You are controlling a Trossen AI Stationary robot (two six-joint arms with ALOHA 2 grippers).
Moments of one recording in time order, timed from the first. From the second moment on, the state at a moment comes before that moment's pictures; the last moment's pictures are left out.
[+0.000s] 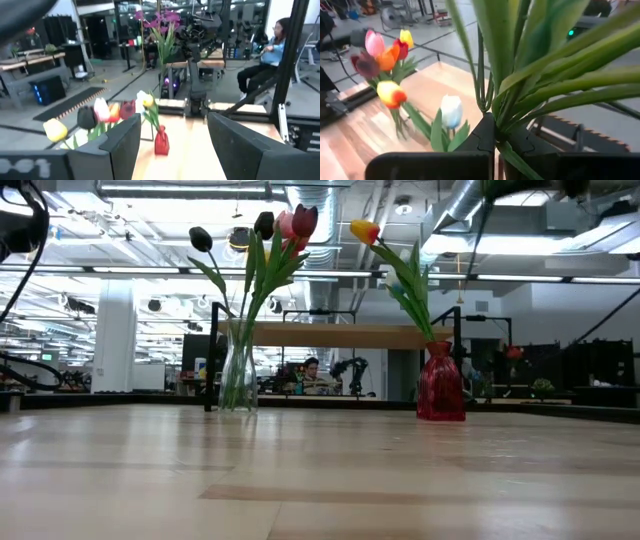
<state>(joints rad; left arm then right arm) -1.05 0.68 0.99 -0.42 -1.33 -0.10 0.33 0.87 1.11 -1.00 1.07 0.73</state>
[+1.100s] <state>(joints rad) -1.11 0.77 0.99 -0.52 -1.42 -0.27 0.18 0.94 0.76 -0.51 0.84 0.55</state>
